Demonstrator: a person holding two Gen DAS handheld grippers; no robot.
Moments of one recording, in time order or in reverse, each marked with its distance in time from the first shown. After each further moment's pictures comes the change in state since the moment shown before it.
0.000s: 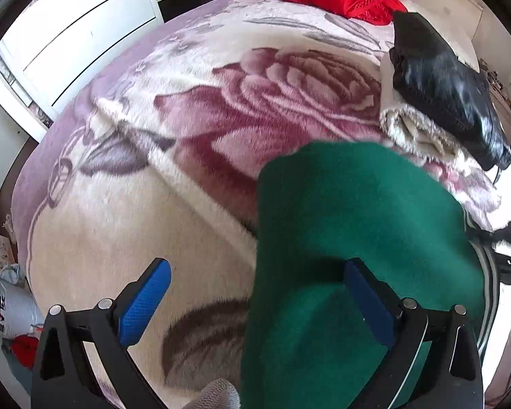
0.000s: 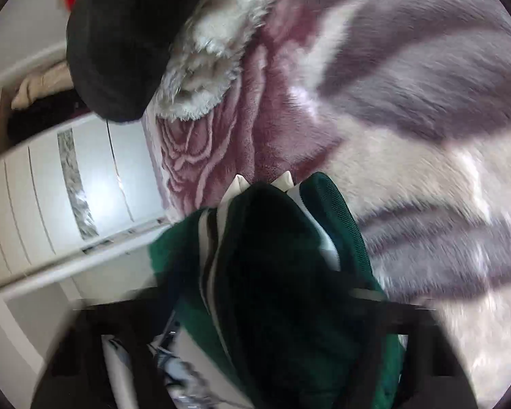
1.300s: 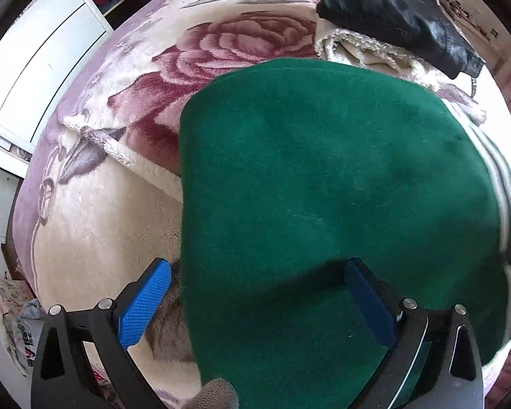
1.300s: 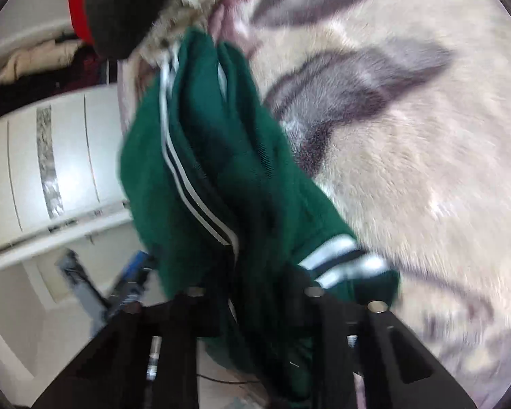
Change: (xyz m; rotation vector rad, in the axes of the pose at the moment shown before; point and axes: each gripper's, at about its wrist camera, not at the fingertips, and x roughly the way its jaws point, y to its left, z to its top) left arm -0.002 -0.058 -0.049 0.244 0.102 0.000; right arm -0.045 -0.010 -0.137 0.028 -0.028 -0.107
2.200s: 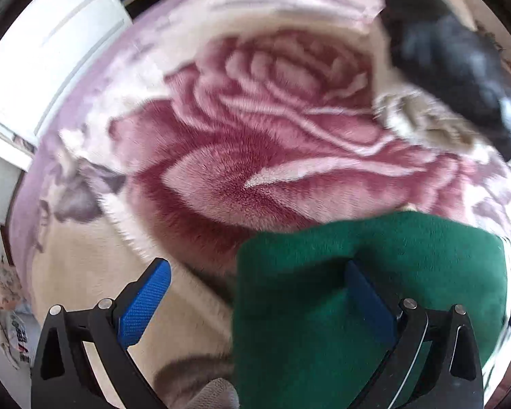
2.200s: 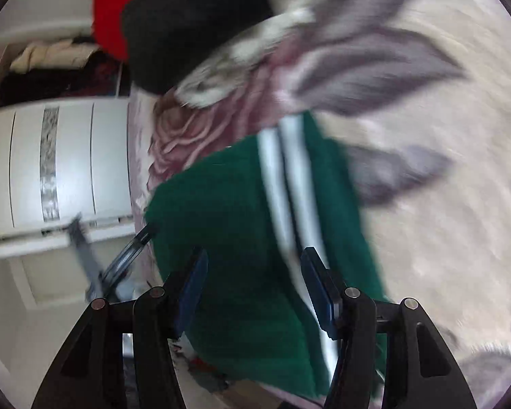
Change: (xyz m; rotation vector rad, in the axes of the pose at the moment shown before) left arm 0.061 0.037 0.106 -0.126 0.021 0.025; right arm -0.032 0.065 0.040 -0.159 -0.103 -0.075
